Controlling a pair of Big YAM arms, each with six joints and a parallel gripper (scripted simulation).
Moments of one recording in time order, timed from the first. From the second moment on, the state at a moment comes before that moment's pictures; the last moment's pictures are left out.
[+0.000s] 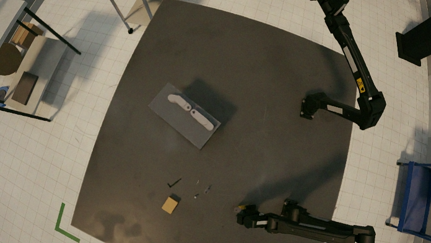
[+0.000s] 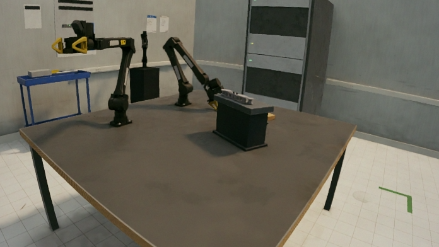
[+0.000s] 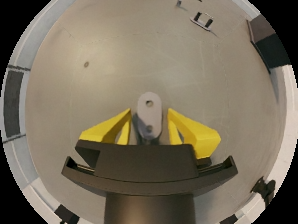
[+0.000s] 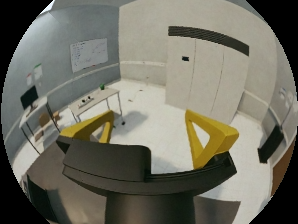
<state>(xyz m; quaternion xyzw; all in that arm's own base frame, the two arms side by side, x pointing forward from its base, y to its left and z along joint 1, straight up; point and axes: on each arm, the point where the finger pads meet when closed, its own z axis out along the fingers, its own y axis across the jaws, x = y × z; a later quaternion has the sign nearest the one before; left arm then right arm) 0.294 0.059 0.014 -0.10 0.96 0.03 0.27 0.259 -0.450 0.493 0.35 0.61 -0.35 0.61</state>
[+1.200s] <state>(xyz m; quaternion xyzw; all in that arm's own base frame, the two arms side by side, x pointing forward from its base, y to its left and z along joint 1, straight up) 0.295 0.059 0.011 -0.10 0.96 0.03 0.27 0.259 -0.450 0.493 0.35 0.61 -0.35 0.61</state>
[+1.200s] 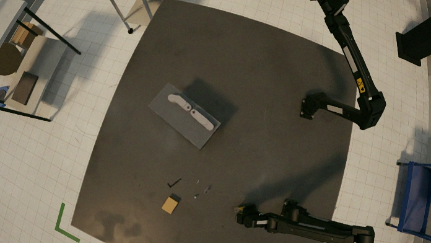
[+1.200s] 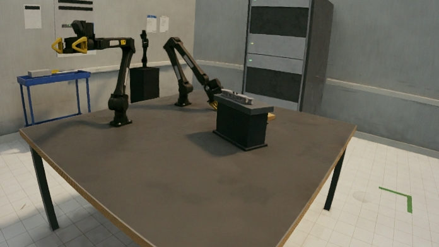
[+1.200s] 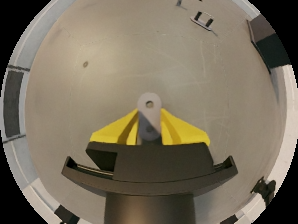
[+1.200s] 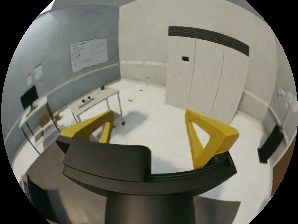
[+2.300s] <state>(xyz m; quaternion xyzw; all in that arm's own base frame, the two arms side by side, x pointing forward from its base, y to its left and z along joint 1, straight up) 0.293 0.058 0.025 -0.10 0.96 0.03 0.27 0.259 -0.450 0.493 0.35 0.61 -0.35 0.61</state>
